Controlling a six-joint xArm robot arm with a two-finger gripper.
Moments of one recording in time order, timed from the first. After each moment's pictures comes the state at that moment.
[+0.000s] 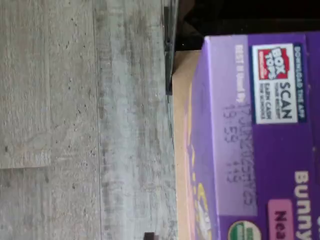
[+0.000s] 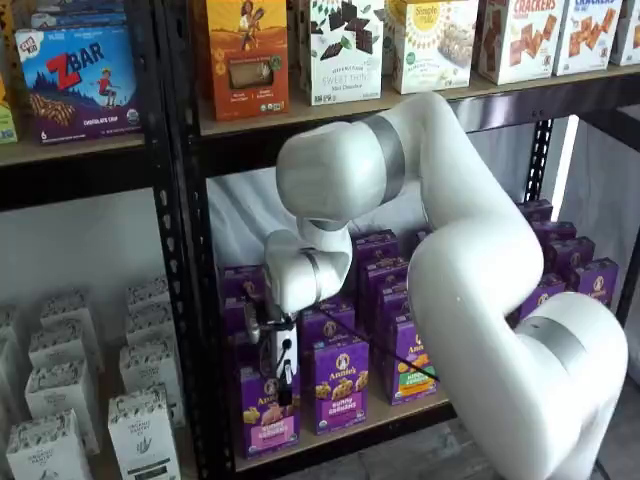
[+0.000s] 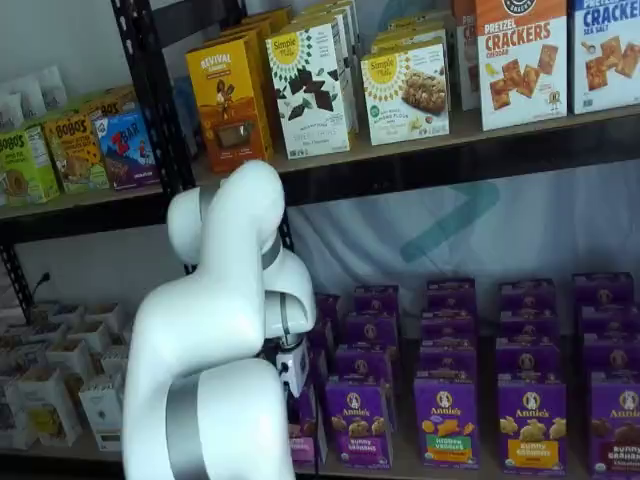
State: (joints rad) arm 0.36 1.08 -1.55 0.11 0.45 -1.30
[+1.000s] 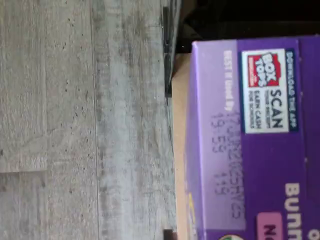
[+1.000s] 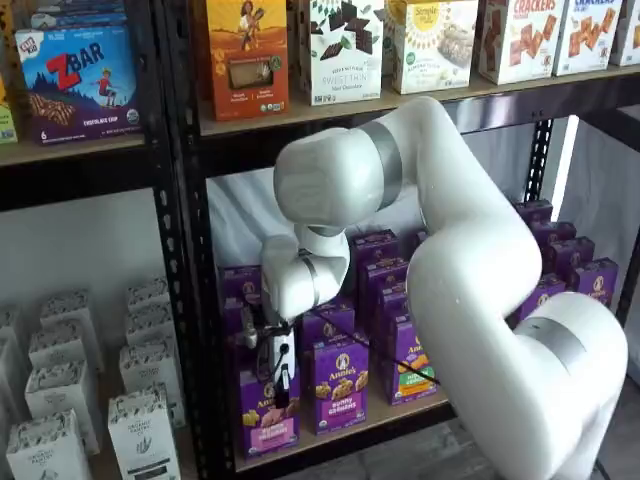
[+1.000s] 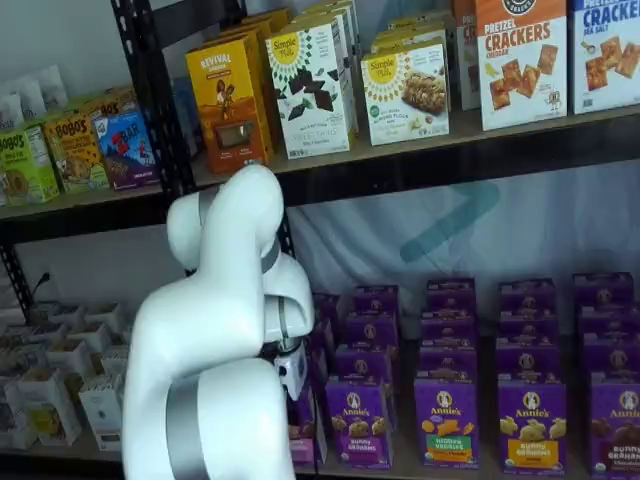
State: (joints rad) arm 0.37 1.10 -1.56 0.09 0.44 -1.28
